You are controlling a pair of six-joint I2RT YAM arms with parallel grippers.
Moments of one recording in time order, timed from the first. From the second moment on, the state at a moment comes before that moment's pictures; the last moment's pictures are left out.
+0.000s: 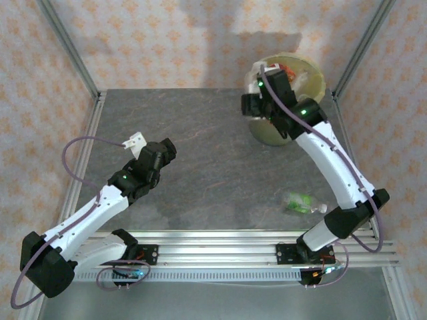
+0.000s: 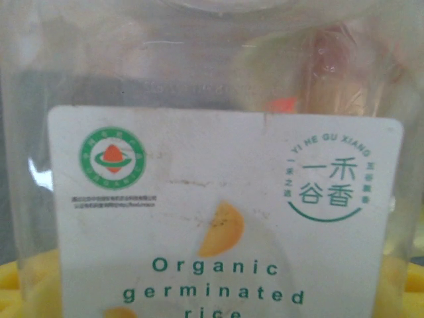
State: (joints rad) left arm -0.52 1.02 0.78 -0.43 -0.61 -0.90; right arm 0.54 1.54 1.89 -0.99 0.35 0.27
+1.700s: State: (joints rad) left arm -0.52 1.00 0.78 -0.43 -0.60 -0.90; right arm 0.25 1.93 2.24 -1.11 0.58 0.47
